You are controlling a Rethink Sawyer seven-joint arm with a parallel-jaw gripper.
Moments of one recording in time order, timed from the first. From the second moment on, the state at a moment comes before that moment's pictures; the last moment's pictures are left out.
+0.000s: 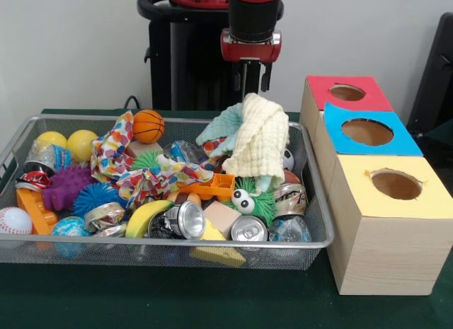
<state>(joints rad) -0.33 -0.78 0.07 2.18 -0.18 0.34 1.71</state>
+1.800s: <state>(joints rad) -0.65 -0.74 0.22 2.11 -0.44 0.46 1.71</state>
